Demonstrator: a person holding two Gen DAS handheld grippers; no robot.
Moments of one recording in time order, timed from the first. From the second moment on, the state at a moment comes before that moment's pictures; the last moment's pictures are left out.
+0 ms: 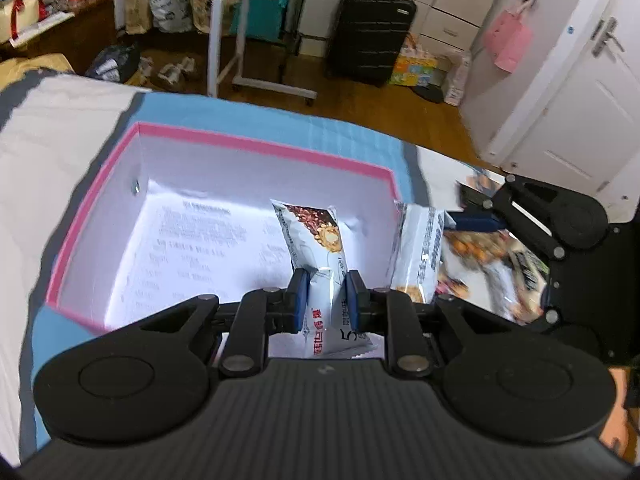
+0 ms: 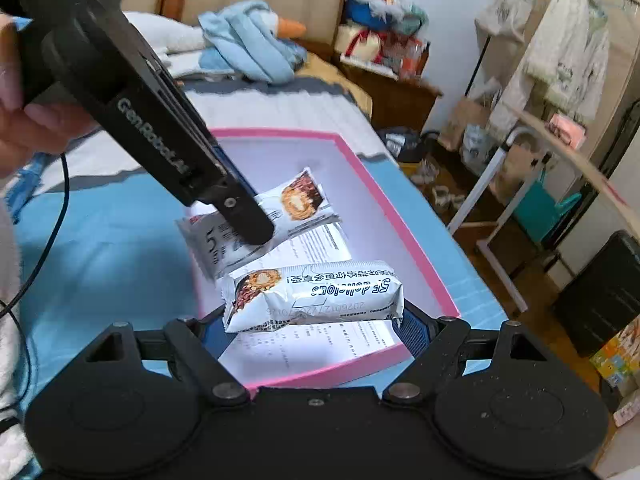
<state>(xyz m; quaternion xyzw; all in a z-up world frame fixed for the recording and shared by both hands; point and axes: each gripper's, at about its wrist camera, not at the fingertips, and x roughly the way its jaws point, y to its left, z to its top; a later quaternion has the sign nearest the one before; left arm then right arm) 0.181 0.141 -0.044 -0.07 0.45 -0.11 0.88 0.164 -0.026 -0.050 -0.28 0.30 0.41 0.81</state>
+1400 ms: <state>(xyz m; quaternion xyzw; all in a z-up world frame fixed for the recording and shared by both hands) 0.163 0.086 -0.019 0.03 0.37 -0.16 0.92 0.142 -0.141 0.019 -0.18 0.29 0.32 0.89</state>
